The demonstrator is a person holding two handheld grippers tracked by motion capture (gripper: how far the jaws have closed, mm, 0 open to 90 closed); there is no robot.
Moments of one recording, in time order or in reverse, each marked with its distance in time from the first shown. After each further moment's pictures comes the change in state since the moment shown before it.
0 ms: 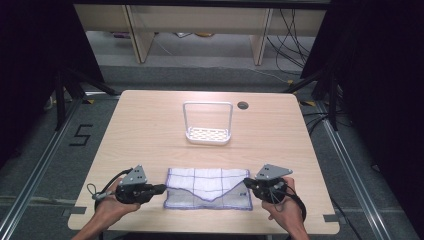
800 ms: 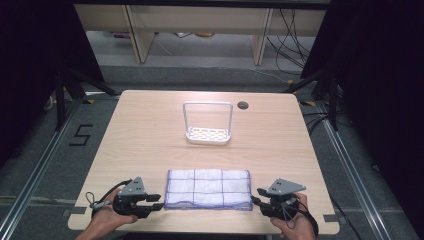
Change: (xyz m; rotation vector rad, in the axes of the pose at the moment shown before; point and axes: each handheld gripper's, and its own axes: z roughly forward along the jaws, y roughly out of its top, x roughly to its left) left arm -0.003 -0.023 -0.005 0.077 -0.035 -0.021; right arm 0.009 -0.037 -0.023 0.015 -0.021 0.075
